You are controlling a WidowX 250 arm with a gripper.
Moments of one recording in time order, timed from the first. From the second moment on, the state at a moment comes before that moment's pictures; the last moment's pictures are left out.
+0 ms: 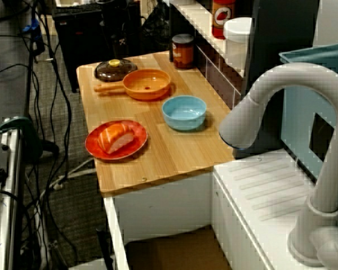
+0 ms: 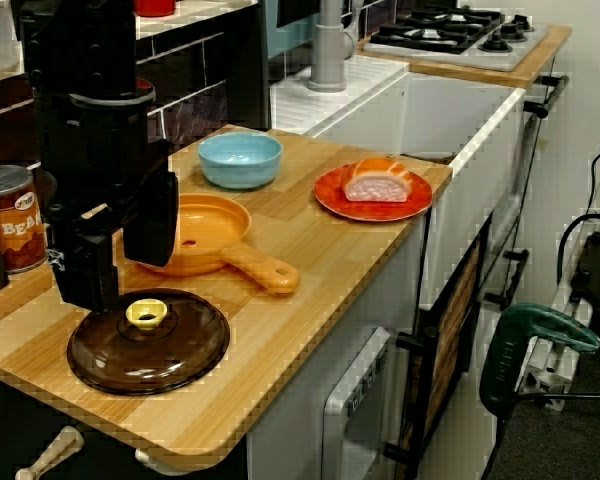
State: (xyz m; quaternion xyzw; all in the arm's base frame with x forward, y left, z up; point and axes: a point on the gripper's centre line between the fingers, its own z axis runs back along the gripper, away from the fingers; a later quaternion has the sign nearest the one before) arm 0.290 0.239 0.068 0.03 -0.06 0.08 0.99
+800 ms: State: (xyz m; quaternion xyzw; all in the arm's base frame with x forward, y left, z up) arm 0.301 0.171 0.097 0.00 -0.12 0.05 0.99
